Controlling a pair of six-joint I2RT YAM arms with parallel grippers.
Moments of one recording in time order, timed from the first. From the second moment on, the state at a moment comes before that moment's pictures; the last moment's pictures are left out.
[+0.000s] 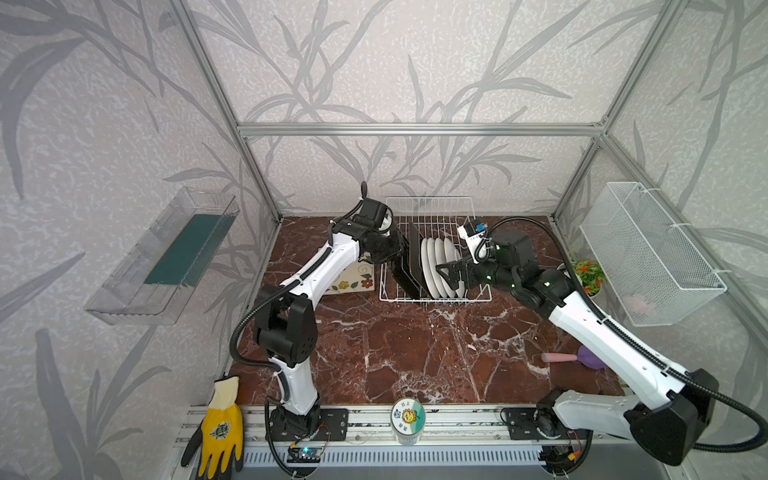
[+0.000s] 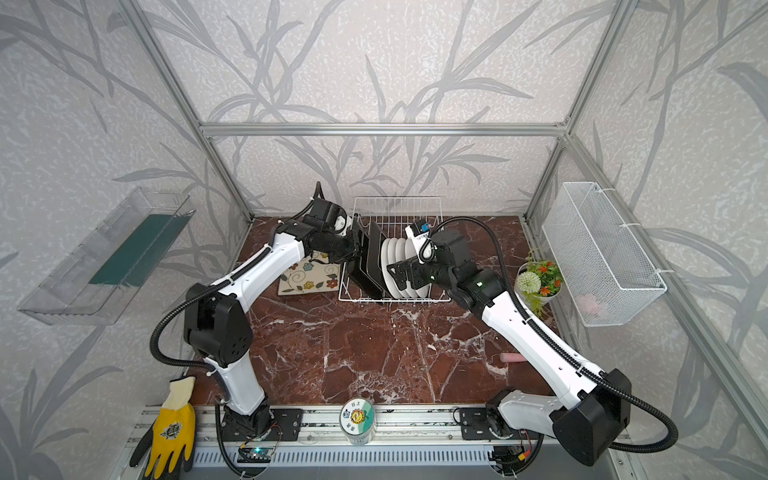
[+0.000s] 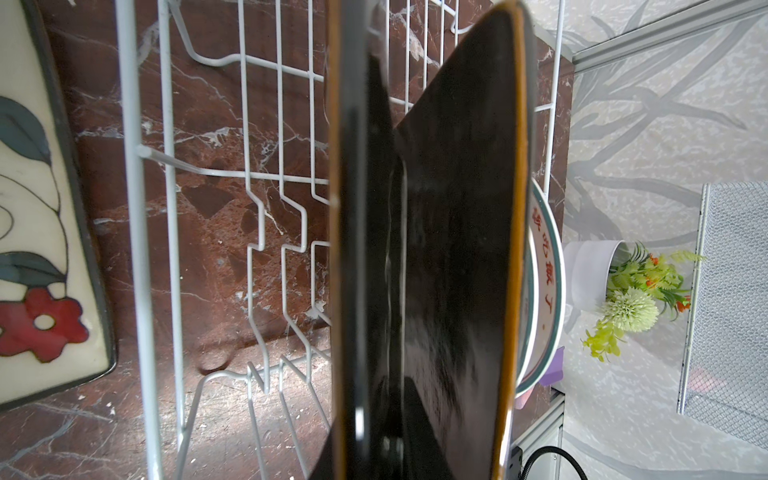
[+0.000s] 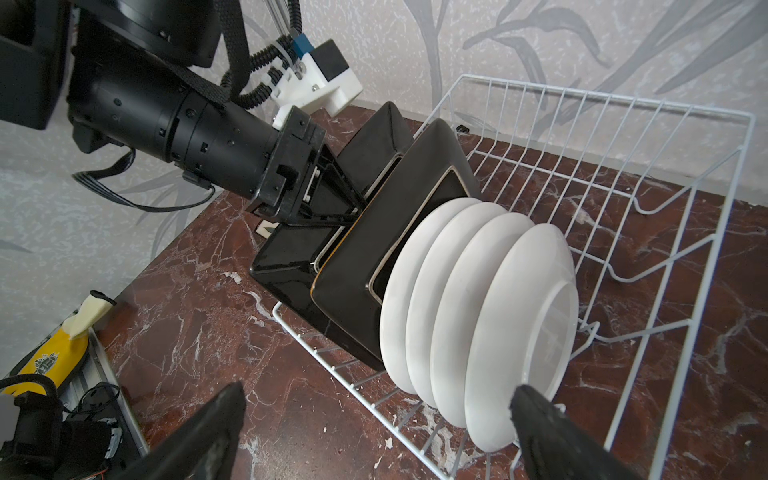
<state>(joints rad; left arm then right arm) -0.38 1.83 1.65 -0.75 0.39 -0.65 0.58 1.24 1.18 -0.46 -0.19 0.19</state>
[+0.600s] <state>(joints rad) -0.39 1.82 1.67 -0.78 0.37 -0.67 0.58 1.24 1.18 -0.46 -0.18 0.19</state>
